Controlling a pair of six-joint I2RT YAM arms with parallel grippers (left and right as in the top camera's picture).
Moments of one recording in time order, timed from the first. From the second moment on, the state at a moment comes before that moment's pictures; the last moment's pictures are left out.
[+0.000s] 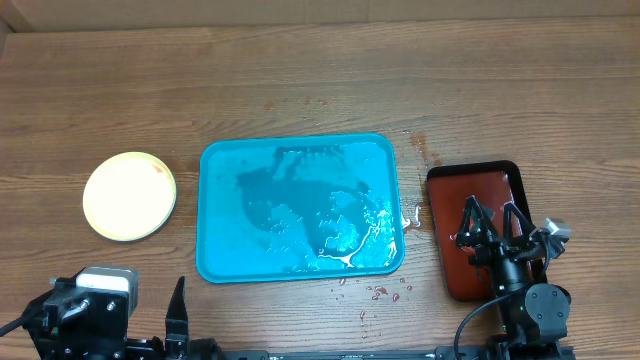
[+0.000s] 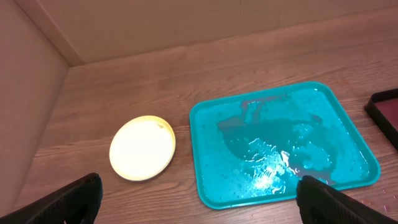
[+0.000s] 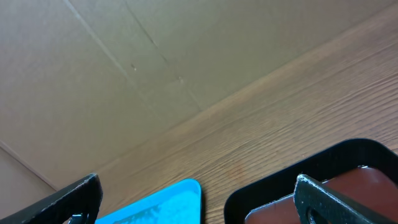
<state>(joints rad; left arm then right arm) 0.13 0.70 1.74 -1.57 0.12 0.21 0.09 0.01 0.02 -0.03 -0.02 0.60</state>
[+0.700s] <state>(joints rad) 0.13 0.69 1.60 -1.17 0.14 0.21 0.09 0.01 0.02 -0.03 -0.02 0.60</state>
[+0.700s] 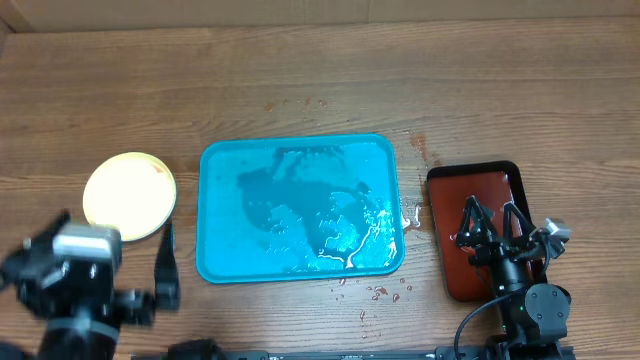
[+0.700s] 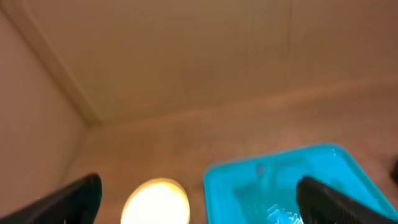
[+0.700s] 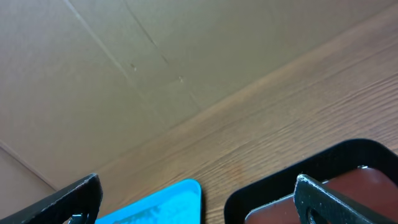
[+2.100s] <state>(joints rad) 0.02 0.02 0.01 0.07 0.49 0.11 0.09 0.01 0.02 -0.03 -0.02 0.59</state>
